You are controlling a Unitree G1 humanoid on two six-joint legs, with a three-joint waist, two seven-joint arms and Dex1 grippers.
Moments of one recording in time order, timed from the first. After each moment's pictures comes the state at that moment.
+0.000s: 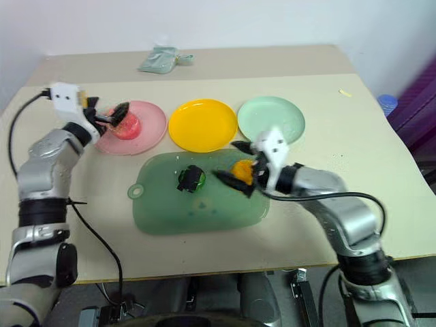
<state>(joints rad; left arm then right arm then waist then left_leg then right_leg) -0.46 0.61 0.29 0.07 -0.34 0.36 -0.49 -0.38 -0.50 0.17 -0.46 0.51 0.69 0.59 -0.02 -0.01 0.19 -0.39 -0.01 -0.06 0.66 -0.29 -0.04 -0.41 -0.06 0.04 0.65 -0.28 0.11</state>
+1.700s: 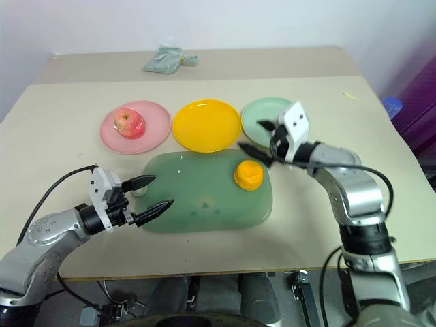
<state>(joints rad) 0.11 0.62 0.13 -0.52 -0.56 0.49 -0.75 -0.35 -0.64 -0.01 -0.27 0.45 0.62 0.84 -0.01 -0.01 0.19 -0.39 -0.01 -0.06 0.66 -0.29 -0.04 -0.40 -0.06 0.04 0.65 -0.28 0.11</state>
